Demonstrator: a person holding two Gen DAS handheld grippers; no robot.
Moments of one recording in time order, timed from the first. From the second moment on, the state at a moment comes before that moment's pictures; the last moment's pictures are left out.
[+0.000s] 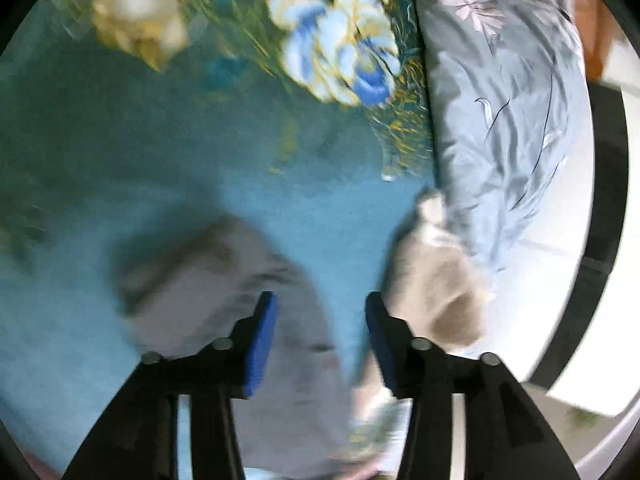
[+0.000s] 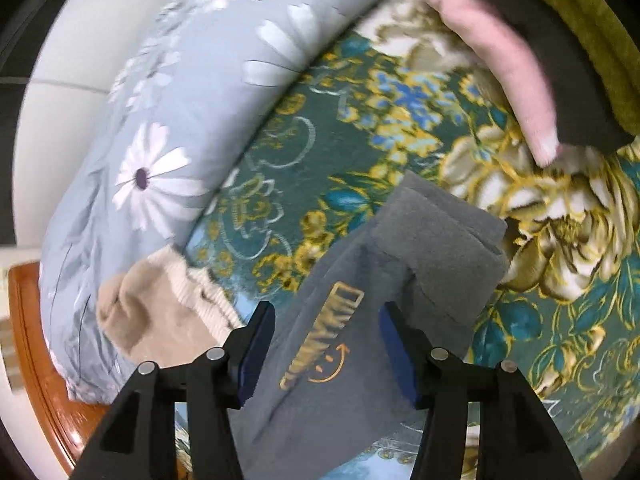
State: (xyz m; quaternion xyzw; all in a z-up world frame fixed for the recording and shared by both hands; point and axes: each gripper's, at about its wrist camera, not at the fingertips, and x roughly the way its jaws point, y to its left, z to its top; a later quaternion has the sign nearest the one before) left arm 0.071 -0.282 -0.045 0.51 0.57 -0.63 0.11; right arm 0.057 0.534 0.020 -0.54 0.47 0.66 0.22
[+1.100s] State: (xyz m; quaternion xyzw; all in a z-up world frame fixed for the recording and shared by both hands) left arm 0.102 -0.369 -0.068 0.48 0.56 -0.65 0.18; right arm 0.161 0.428 -0.017 -0.59 0.48 0.63 0.17
